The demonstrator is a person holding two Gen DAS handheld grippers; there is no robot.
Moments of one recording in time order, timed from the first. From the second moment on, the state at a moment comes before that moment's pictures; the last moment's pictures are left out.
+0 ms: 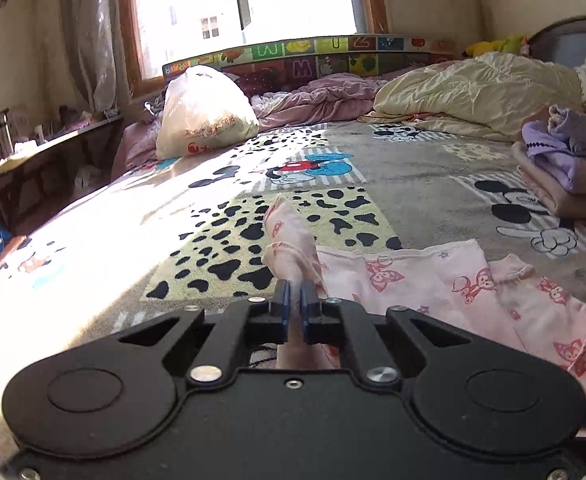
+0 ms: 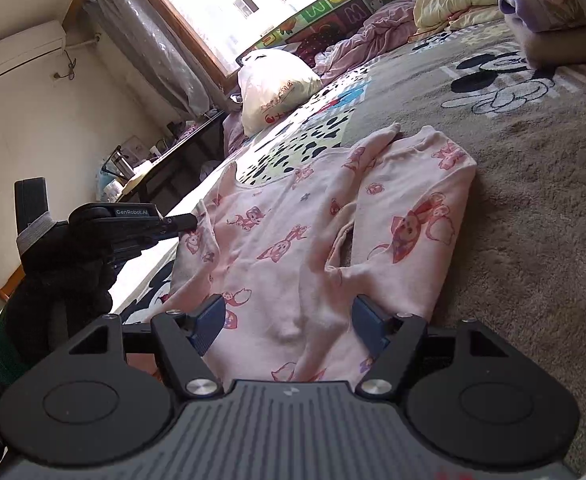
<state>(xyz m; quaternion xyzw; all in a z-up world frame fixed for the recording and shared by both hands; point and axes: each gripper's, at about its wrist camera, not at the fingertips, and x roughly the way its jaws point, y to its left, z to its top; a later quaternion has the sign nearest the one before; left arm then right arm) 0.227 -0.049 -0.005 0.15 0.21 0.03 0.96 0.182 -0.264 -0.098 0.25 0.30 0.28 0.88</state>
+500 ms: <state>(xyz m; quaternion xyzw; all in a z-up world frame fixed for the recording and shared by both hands) 0.250 -0.030 0.004 0.02 0.28 -0.10 0.95 0.182 -0.268 -0.098 0.26 0.30 0.28 0.87</state>
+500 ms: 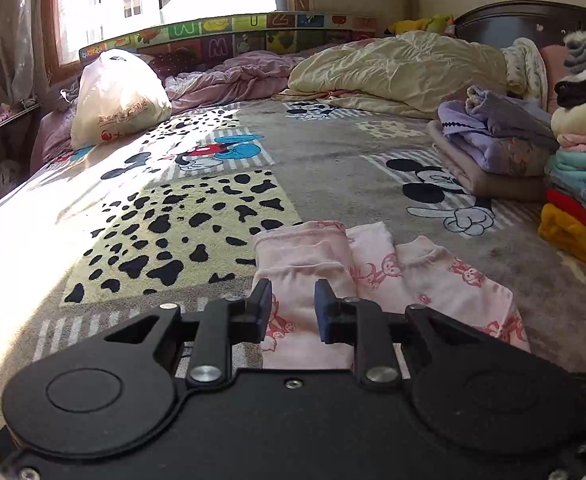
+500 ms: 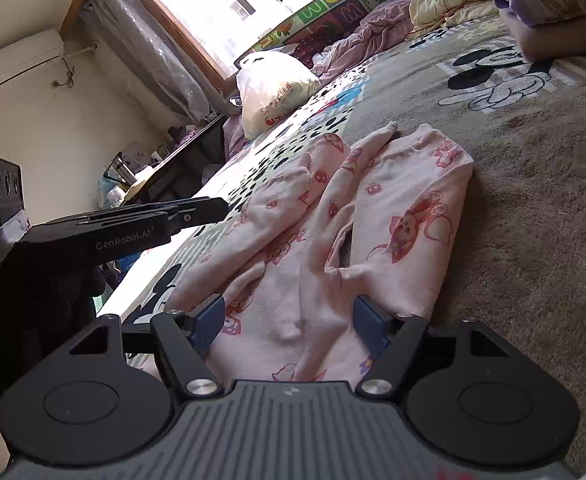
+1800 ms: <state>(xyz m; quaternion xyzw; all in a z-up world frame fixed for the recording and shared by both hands) 0.142 0.227 -0.022 -0.20 0.25 0.17 0.93 0.182 -0.266 -0.100 0.26 0.30 0.29 0.87</state>
